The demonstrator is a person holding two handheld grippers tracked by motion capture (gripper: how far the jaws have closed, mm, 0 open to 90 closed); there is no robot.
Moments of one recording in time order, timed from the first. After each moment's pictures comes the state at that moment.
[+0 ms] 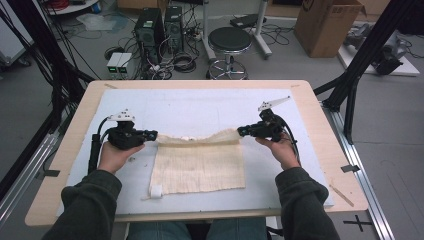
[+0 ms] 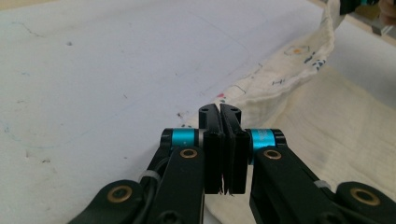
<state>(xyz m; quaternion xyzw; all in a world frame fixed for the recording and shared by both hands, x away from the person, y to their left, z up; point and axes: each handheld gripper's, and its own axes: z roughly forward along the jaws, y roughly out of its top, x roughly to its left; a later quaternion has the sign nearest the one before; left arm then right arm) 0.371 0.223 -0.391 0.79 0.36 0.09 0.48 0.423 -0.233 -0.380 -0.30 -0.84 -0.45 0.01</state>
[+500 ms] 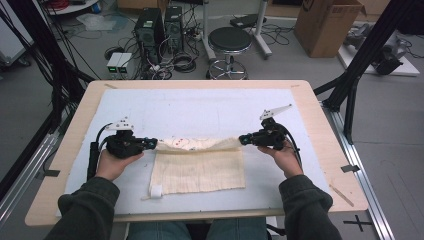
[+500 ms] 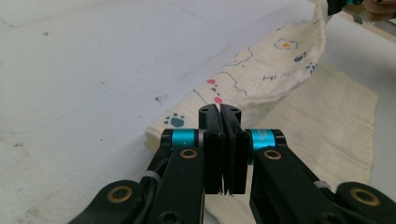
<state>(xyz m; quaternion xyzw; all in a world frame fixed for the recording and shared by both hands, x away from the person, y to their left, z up) 0.351 0.227 -0.399 0.79 0.35 0.09 0.49 0.403 -0.239 -0.390 -0.29 -0.84 -0.45 0.02</state>
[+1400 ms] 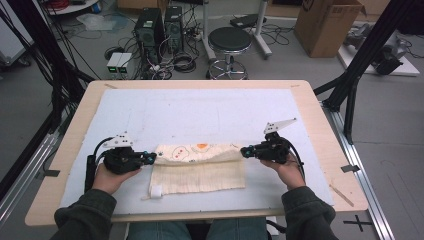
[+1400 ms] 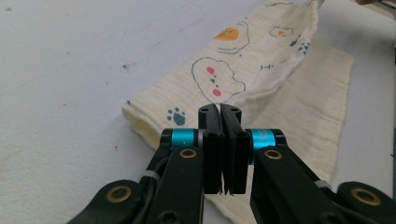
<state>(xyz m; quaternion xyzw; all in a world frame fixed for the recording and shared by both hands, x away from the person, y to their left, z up) 0.314 0.225 -0.409 0.81 0.32 0.08 0.49 0.368 -0.246 -0.404 -0.27 -0.84 -0.47 0.03</state>
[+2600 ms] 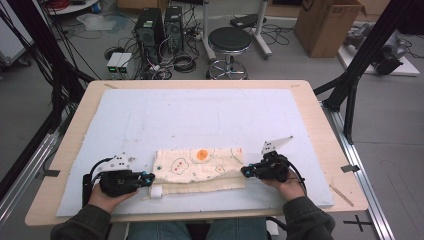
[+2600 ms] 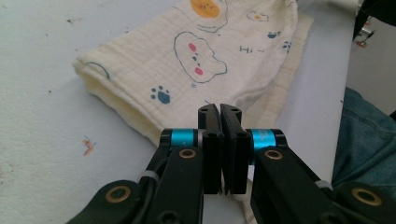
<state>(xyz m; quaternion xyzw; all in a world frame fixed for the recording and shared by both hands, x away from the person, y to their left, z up) 0.267 0.229 -0.432 0.82 0.30 0.06 0.48 0.330 -0.245 -0.432 -0.26 -0.86 -0.43 0.05</state>
